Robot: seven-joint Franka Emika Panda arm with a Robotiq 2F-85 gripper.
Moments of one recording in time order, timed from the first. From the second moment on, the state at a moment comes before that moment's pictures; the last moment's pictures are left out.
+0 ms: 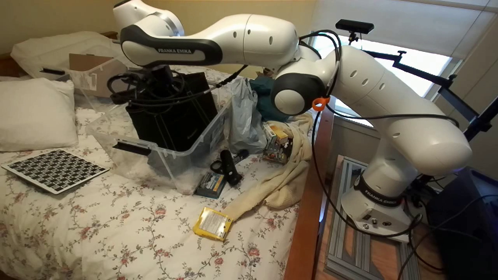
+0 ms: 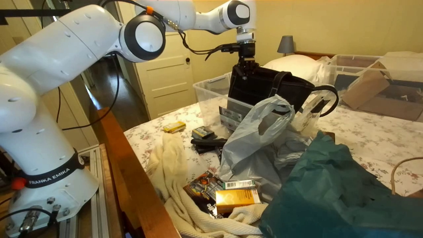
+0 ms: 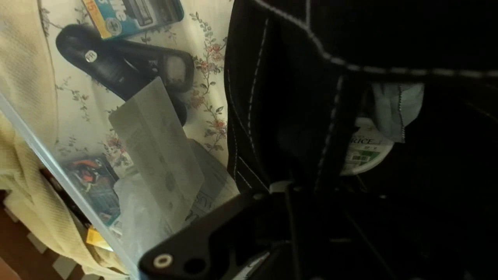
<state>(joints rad) 0.19 1.12 -0.21 -0.53 -0.05 1.49 1.76</state>
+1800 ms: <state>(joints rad) 0.21 1.11 -0.20 -0.54 -0.06 1.44 1.89</state>
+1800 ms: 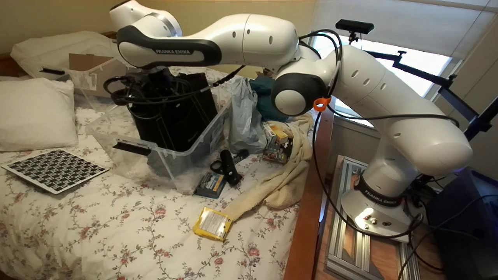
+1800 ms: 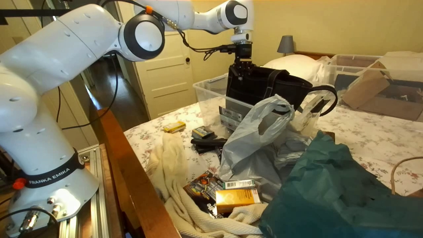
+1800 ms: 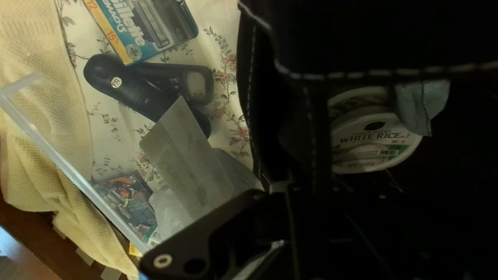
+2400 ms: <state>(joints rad) 0.27 1.10 -0.26 -0.58 -0.10 1.46 2.02</state>
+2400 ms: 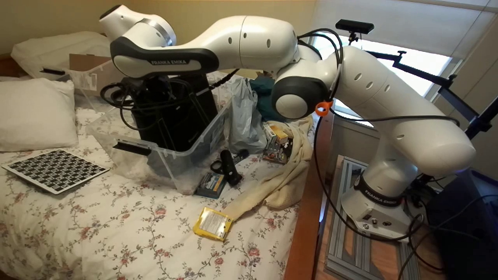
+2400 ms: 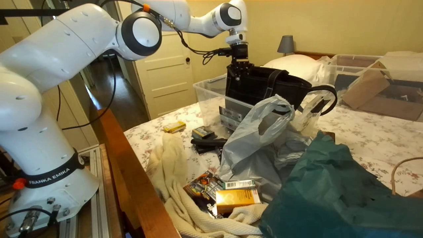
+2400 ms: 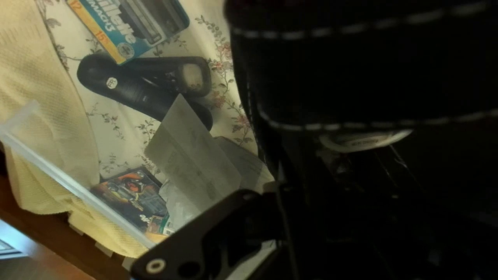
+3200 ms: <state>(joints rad) 0.43 0.94 -0.37 -0.80 -0.23 1.47 2.12</state>
